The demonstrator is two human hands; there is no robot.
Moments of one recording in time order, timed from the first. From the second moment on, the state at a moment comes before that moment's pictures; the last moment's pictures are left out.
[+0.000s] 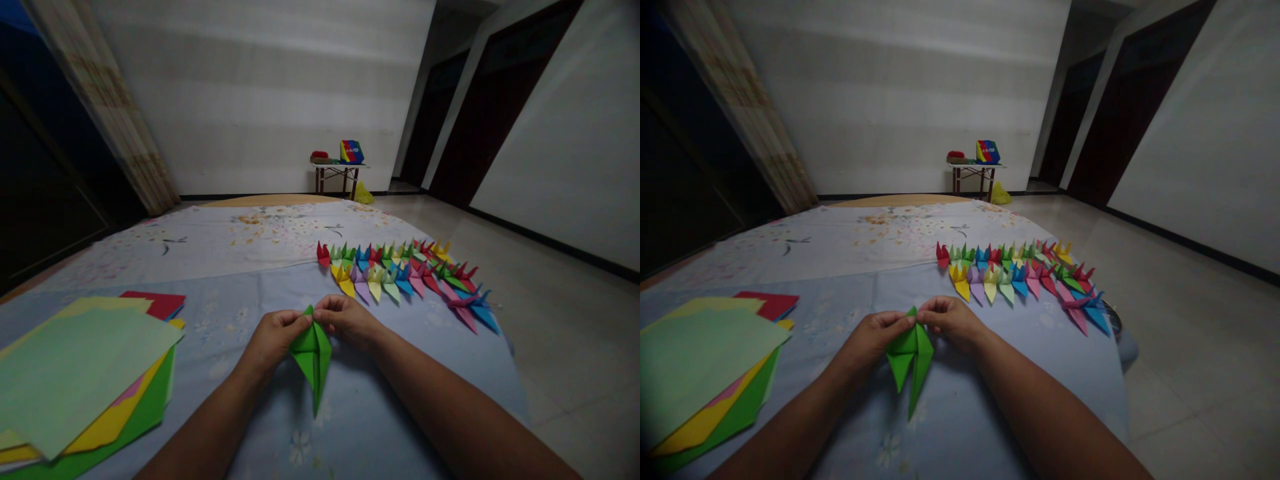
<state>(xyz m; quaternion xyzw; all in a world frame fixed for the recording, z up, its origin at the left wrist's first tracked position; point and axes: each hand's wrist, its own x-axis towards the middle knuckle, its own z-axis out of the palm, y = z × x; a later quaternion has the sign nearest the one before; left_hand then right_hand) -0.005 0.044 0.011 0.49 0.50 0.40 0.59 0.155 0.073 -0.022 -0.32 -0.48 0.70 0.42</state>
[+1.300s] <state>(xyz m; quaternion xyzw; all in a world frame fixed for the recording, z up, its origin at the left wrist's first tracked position) -0.001 0.040 0.006 0.54 0.50 0.38 0.56 0.152 0.072 -0.017 -0.37 -0.50 0.66 0.42</state>
